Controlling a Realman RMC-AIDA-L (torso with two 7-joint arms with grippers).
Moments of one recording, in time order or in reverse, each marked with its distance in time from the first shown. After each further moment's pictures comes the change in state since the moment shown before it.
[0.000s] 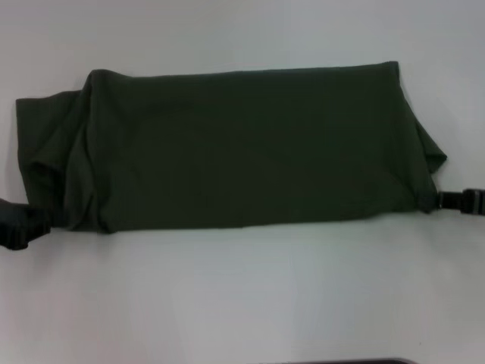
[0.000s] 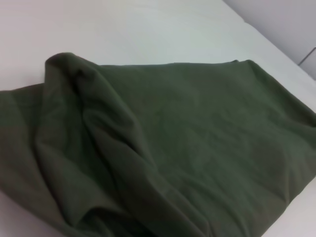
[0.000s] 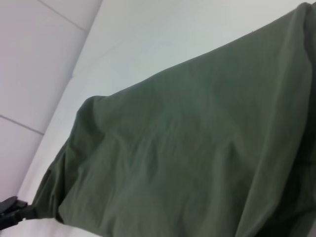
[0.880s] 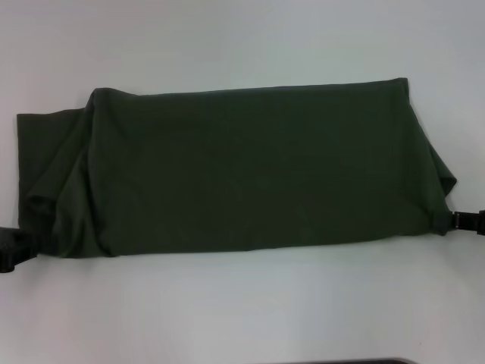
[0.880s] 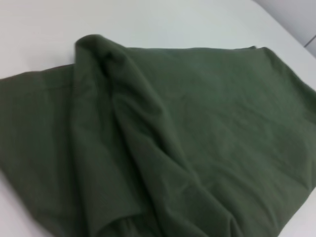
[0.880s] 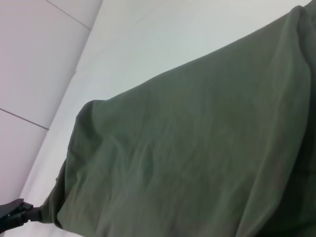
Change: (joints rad) left arm 0.004 0.001 -0.063 0.003 0.108 0.040 -0.007; right arm -0.055 -0.011 0.011 -0.001 -0.002 -0.036 -0.024
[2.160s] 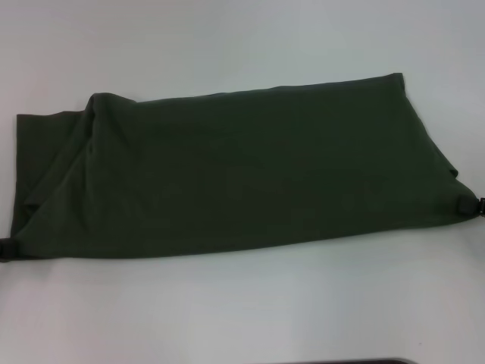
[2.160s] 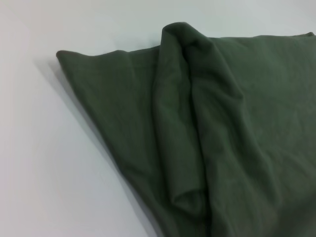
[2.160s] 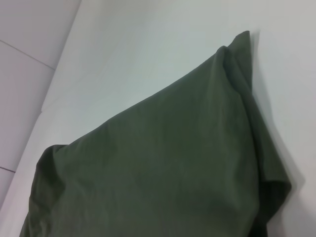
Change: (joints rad) left arm 0.009 0.029 -0.092 0.005 0.096 -0.034 -0.011; right arm -0.020 -0.019 0.082 0.014 -0.001 0.056 0.030
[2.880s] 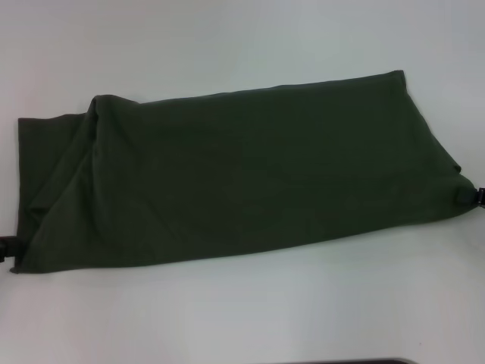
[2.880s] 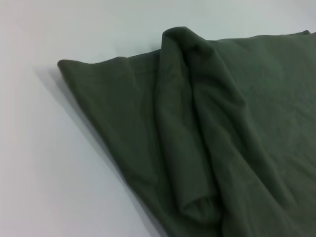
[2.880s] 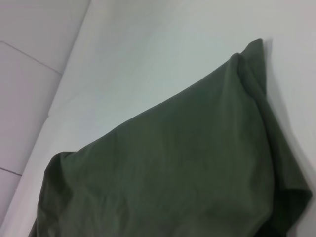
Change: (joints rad) left arm -0.007 -0.002 0.002 0.000 0.002 0.002 0.000; right arm 0.019 -0.001 0.014 -0.003 0.000 -0.012 0.001
